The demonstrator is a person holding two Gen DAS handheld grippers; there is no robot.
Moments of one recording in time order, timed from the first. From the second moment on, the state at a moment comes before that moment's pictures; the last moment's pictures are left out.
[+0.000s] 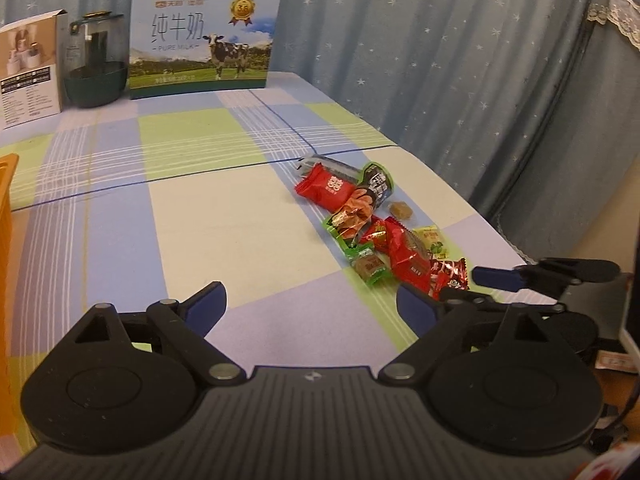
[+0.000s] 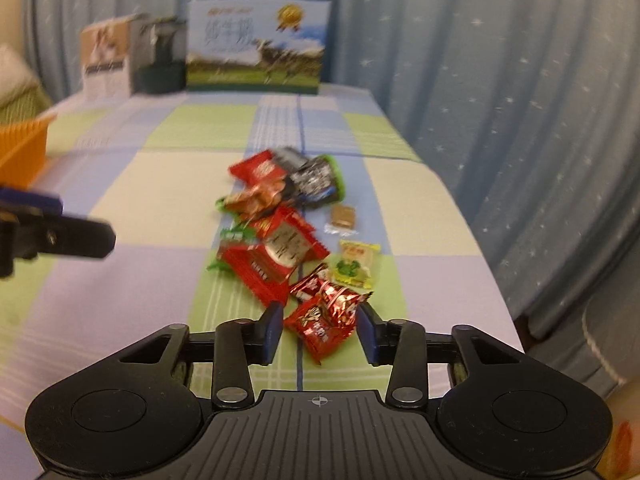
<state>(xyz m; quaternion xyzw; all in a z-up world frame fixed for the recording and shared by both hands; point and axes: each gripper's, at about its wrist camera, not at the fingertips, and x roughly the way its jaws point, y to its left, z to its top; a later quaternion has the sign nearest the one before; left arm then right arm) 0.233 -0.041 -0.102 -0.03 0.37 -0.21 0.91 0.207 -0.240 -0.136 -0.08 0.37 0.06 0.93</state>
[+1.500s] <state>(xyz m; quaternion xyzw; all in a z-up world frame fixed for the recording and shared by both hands) 0.276 -0.170 -0.138 0.10 0.35 -0.28 0.89 0.202 -0.297 -0.101 0.10 0.35 -0.07 0.93</state>
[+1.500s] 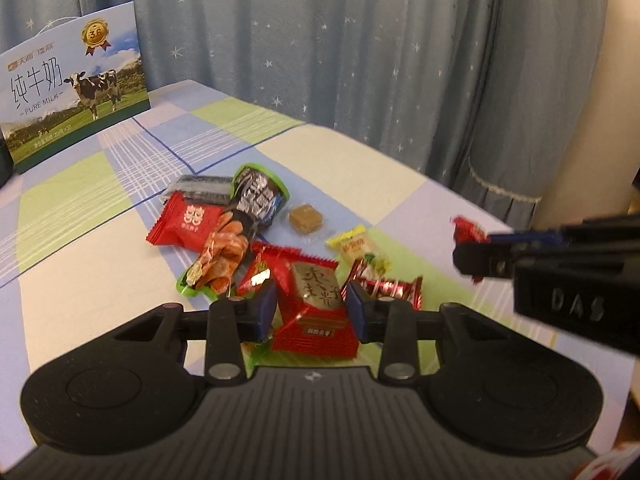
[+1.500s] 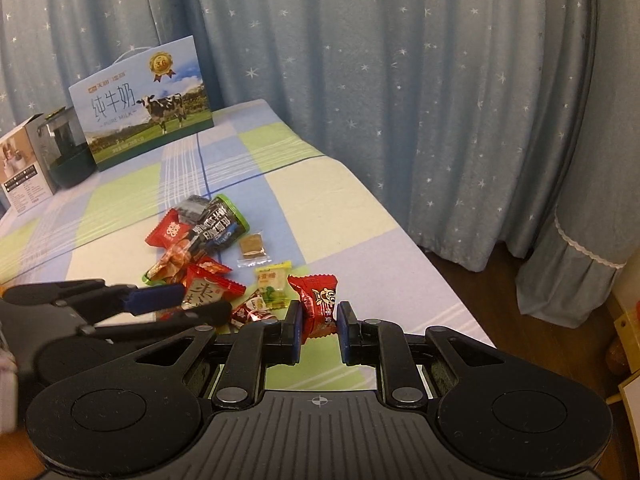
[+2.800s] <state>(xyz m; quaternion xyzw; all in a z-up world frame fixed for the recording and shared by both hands) 0.226 0.037 -0.032 -0.03 0.32 -0.08 0.95 0.215 -0.148 -0.039 0.07 0.29 0.11 0.95</state>
